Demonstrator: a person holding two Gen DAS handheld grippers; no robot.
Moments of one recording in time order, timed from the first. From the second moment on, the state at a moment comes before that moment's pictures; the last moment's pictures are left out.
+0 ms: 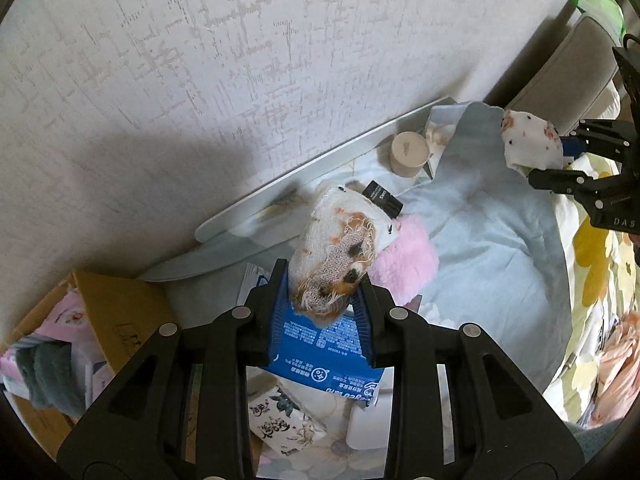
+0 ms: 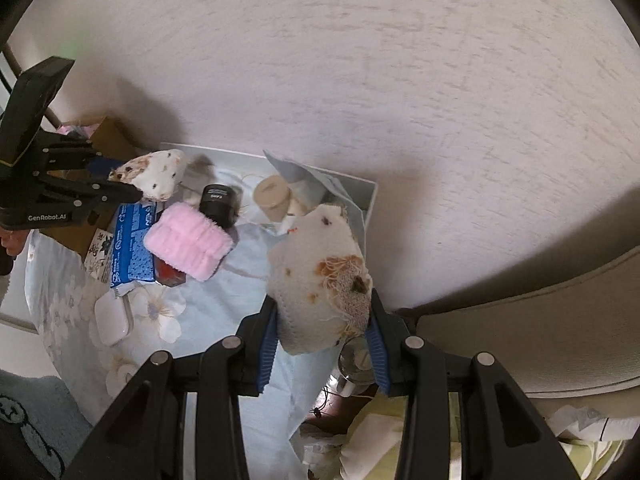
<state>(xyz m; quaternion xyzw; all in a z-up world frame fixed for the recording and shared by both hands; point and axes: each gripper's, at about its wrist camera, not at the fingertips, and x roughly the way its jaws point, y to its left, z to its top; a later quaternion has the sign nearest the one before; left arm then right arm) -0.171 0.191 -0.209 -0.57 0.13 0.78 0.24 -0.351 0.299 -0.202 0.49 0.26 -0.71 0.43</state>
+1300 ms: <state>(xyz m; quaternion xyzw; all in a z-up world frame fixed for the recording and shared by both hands) -0.133 0.050 -0.077 -0.50 0.11 0.83 0.20 -0.233 0.131 -0.104 0.43 0.29 -0.69 0.50</state>
